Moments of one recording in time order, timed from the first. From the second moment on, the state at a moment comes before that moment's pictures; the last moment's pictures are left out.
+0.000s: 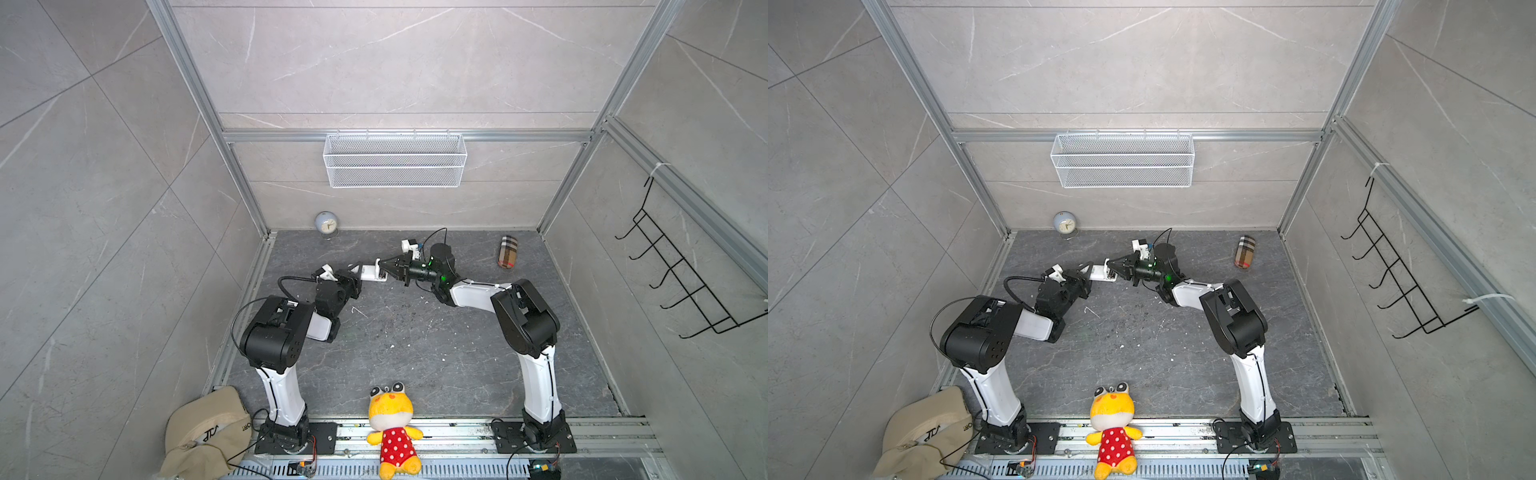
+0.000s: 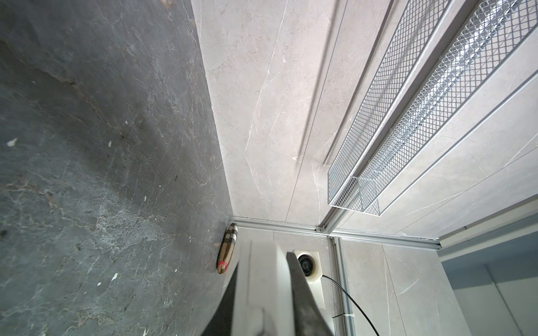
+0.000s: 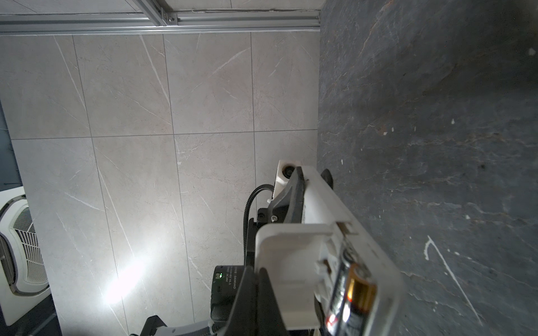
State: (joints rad) left arm -0.29 1.87 0.65 1.21 0.19 -1.63; right arm 0.53 2.14 1.33 0.78 -0.79 1.53
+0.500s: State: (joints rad) left arm -0.29 1.84 0.65 1.19 0.17 -1.63; right arm 0.53 2.14 1.33 0.81 -0.79 1.55
